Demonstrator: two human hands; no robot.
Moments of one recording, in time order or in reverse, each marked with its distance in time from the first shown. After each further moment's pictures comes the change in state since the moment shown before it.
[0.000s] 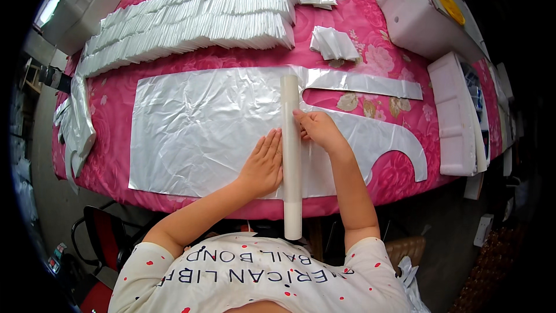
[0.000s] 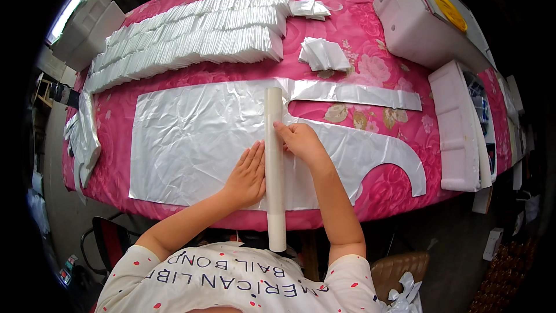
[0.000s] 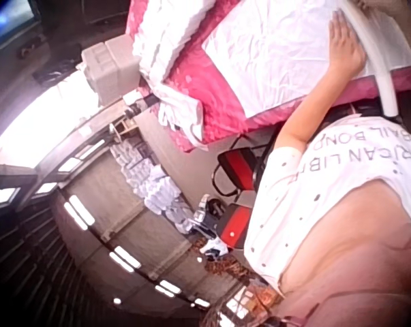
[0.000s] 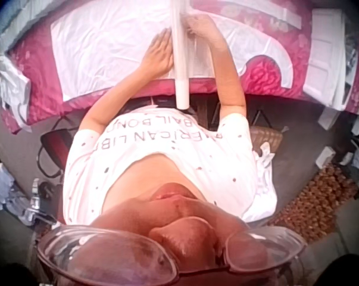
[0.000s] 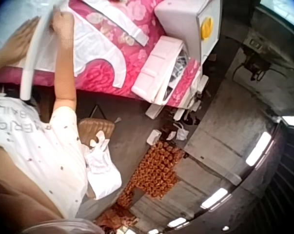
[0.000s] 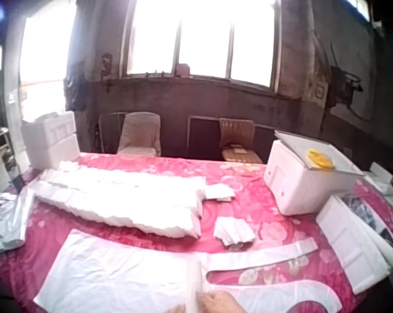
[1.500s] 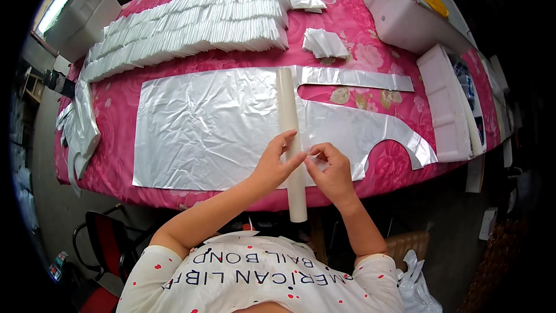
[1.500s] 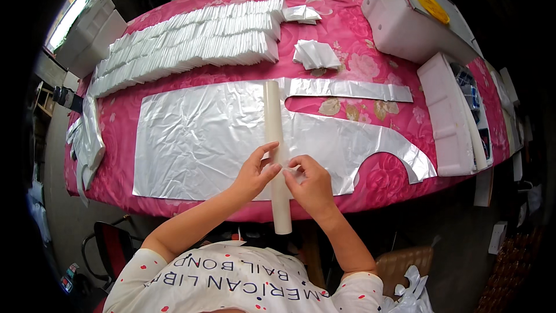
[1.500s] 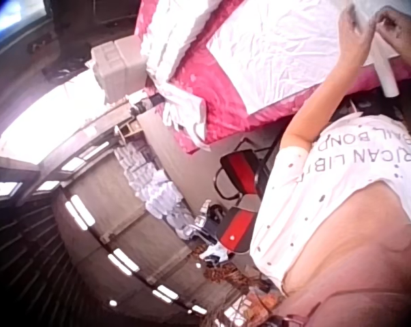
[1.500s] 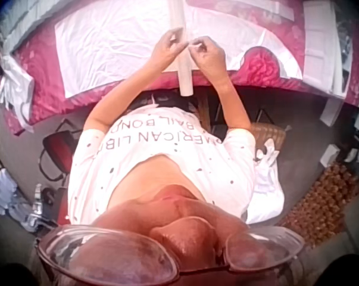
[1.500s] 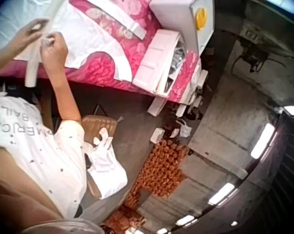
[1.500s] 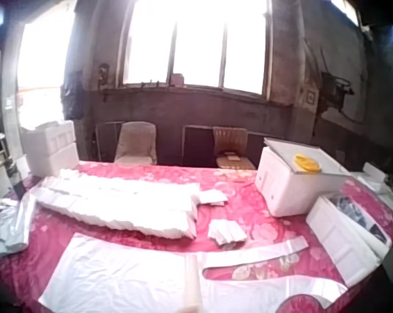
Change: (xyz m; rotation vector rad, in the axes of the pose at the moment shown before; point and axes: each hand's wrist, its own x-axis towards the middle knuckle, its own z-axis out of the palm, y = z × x) left_hand 0.005 0.037 -0.022 -1.273 0.209 -0.358; right_hand -0.126 0.017 0.027 -0.252 0.407 -0.530
